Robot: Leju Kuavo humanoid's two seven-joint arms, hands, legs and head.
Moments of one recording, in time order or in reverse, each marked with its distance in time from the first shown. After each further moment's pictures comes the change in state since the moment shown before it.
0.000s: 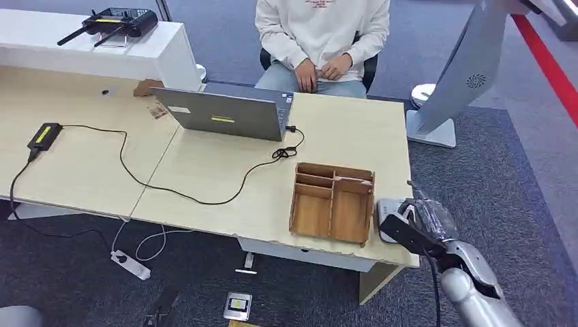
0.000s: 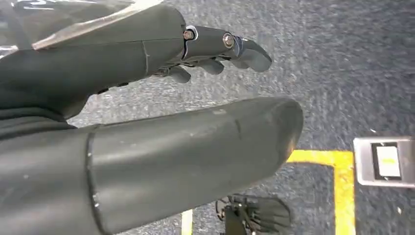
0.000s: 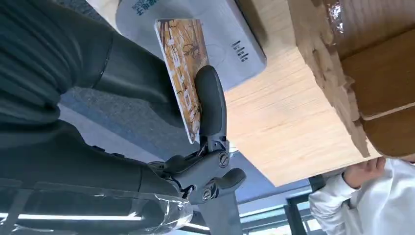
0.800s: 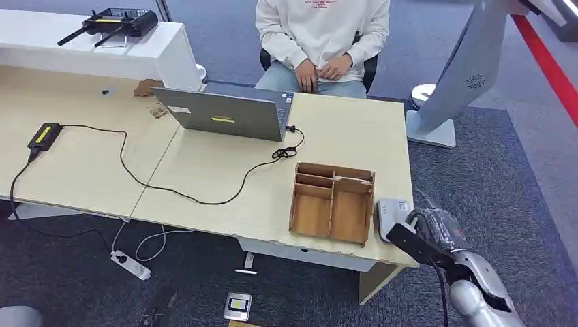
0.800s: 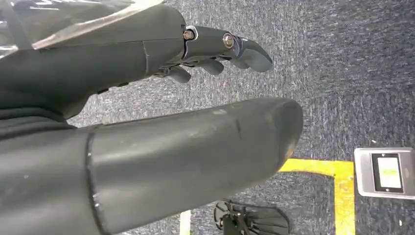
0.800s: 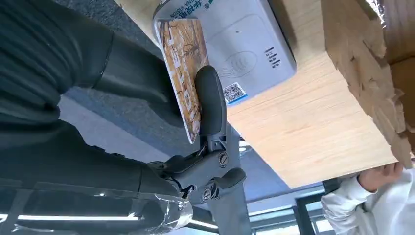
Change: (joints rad) left arm -0.003 -0.012 0.041 0.063 -0.035 -0.027 -0.020; right arm 0.061 -0.050 -0.001 -0.071 -0.007 -0.008 0.035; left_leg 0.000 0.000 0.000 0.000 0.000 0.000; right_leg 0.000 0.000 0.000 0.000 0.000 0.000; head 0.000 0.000
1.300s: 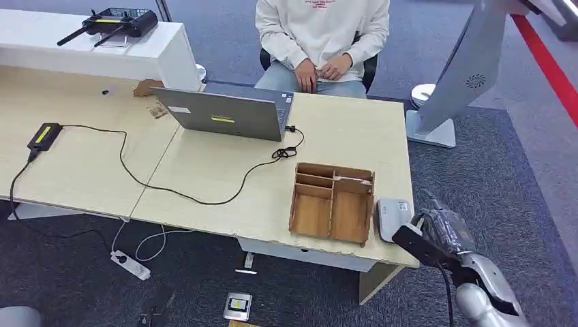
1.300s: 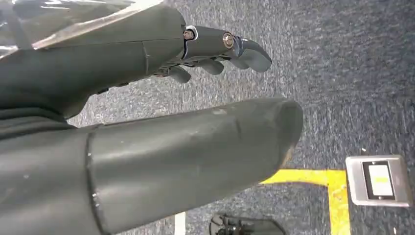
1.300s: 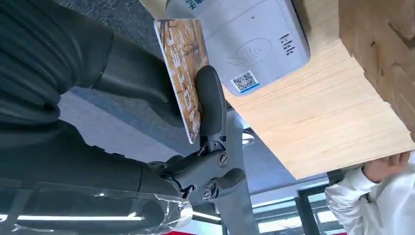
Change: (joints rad) left arm -0.017 -0.011 0.019 0.079 -0.056 -0.036 -0.059; right arm 0.019 -0.030 -0.010 -0.019 -0.002 -0.024 -0.010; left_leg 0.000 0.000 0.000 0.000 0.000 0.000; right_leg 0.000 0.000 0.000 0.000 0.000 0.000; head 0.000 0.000
